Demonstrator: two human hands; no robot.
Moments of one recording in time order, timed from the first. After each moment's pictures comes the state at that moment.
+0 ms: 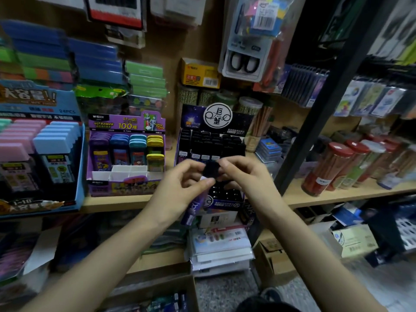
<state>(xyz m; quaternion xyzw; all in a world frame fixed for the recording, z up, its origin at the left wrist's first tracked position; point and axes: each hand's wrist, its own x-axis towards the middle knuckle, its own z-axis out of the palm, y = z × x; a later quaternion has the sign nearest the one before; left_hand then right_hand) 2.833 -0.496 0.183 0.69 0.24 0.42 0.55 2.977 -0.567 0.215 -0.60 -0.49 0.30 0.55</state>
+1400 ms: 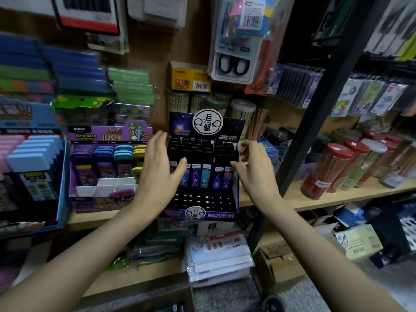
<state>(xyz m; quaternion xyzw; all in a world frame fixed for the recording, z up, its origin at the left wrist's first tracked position) 2.853 -0.445 0.193 0.80 0.39 0.42 0.18 3.040 -0.524 0.201 -0.73 -0.56 -0.08 0.38</state>
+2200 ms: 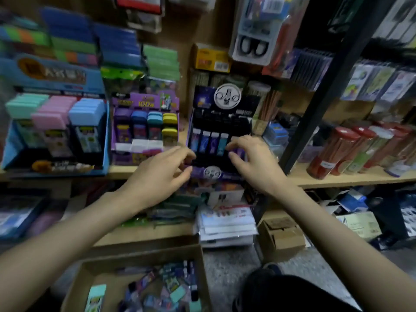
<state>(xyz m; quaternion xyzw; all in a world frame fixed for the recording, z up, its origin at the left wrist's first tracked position) 2.763 -0.512 0.184 0.91 0.29 0.27 0.12 2.972 -0.584 0.212 -0.68 -0.68 -0.02 0.27</state>
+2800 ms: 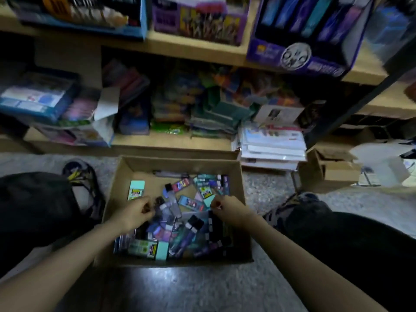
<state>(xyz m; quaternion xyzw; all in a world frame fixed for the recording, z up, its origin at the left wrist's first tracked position) 2.598 -0.585 -0.145 0.69 0.57 -0.03 0.45 2.862 -0.643 -0.124 -0.69 -0.60 0.39 -0.03</state>
